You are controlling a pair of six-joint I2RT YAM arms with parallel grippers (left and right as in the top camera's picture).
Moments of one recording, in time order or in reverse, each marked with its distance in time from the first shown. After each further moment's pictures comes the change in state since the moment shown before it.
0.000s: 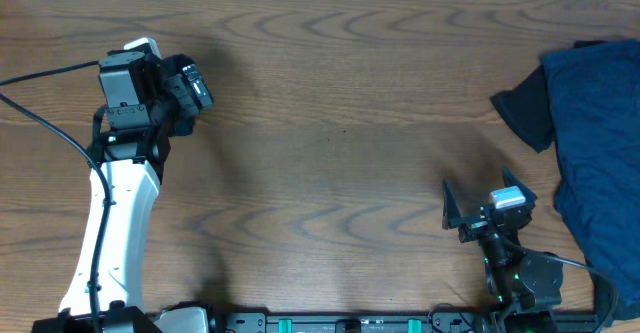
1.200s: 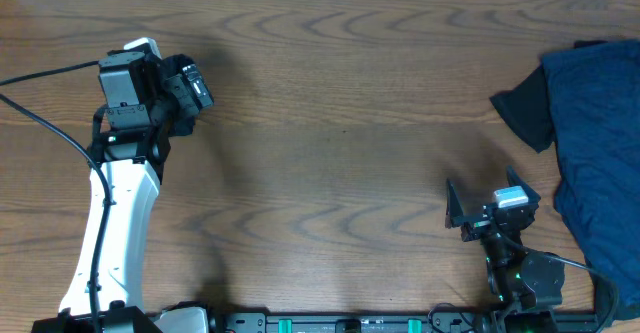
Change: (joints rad) left arm 0.000 0.000 0.000 0.000 0.000 0.000; right arm -0.022 0.000 0.000 0.000 0.002 -0.008
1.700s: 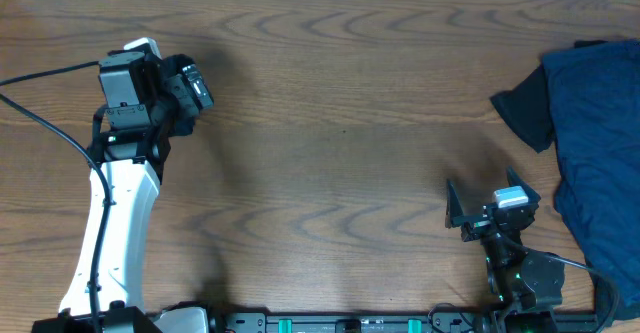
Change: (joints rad) left arm 0.000 -0.002 0.000 -0.008 0.000 0.000; right arm 0.000 0.000 0.000 0.000 0.000 0.000
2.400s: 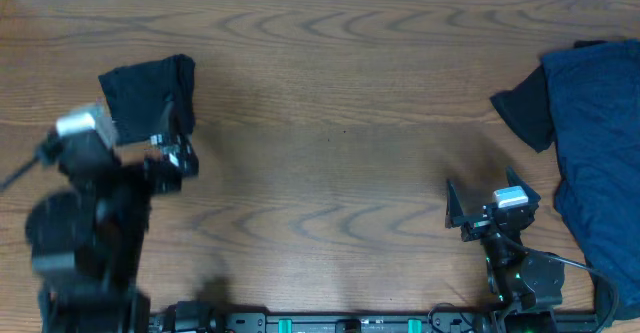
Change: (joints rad) left arm -0.054 -0.750 -0.011 -0.219 0.003 0.000; right arm 0.000 0.000 0.000 -0.001 0.000 0.000
